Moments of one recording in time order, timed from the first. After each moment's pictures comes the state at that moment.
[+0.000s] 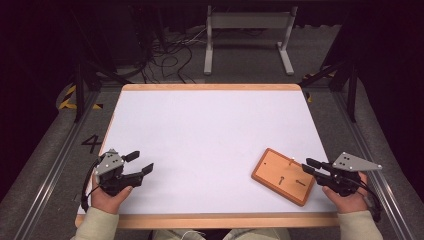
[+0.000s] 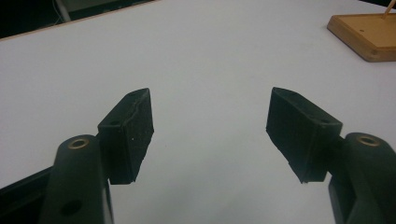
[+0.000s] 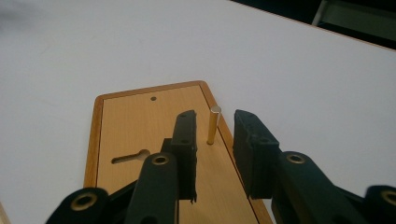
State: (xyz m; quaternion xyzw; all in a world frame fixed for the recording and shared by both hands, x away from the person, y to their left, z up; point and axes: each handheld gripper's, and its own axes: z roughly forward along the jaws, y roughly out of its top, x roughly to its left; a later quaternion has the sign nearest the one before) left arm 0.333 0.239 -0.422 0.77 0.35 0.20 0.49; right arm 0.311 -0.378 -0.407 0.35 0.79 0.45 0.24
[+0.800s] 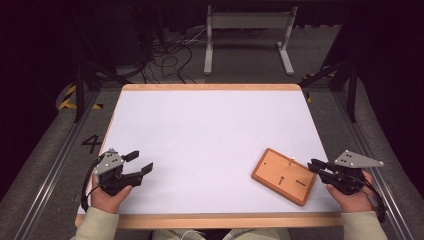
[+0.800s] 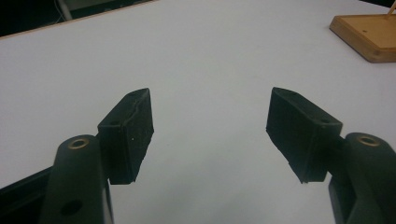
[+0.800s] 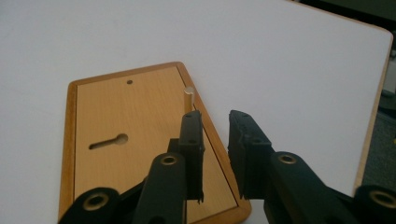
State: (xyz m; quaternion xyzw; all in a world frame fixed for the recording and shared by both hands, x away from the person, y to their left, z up) left arm 0.334 0.240 -0.423 0.77 0.36 0.20 0.49; right arm 0.312 -0.384 -0.401 0.39 0.79 0.40 0.25
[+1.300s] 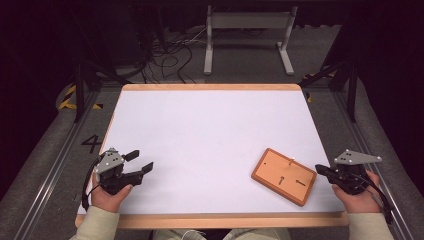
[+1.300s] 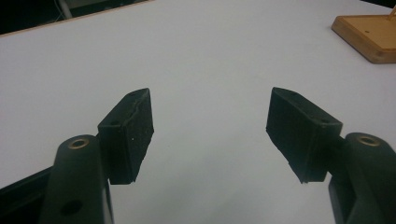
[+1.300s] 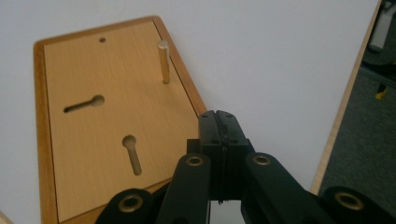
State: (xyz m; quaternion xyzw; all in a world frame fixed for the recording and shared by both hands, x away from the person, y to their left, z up) left arm 0.338 0.239 -0.423 0.77 0.36 0.20 0.49; right arm 0.312 -0.389 -0.396 0.43 0.82 0.31 0.22
